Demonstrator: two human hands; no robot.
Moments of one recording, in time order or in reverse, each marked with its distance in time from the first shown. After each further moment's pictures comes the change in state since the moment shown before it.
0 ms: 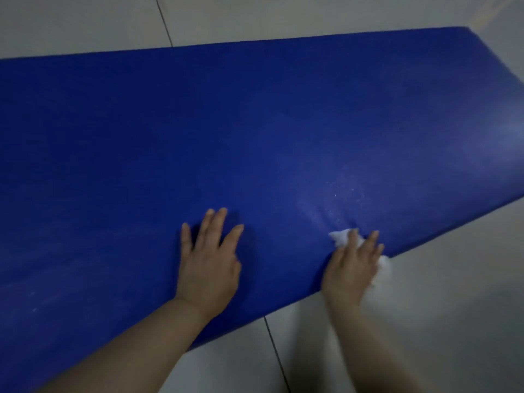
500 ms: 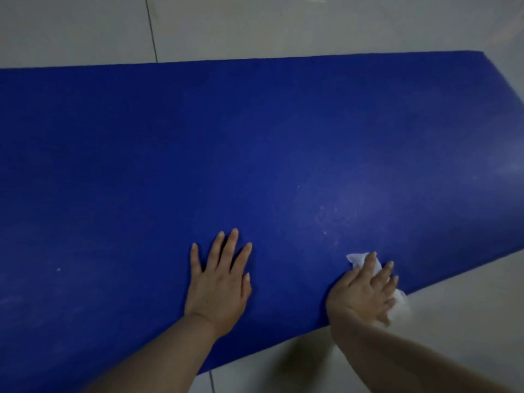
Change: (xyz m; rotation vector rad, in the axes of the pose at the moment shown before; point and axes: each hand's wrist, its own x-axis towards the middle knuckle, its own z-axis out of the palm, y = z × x) left_hand 0.067 0.071 0.022 0.045 -0.304 -0.086; right_hand 0.098 0.019 -0.033 -0.187 -0.125 0.310
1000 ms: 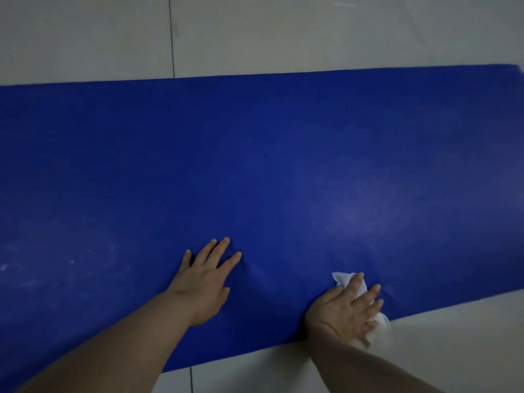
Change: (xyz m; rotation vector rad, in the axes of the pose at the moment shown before) left_hand 0.011 0.005 -0.060 -0.027 -0.389 -0.042; right_hand 0.005 -0.005 -0.007 0.041 -0.086 -0.012
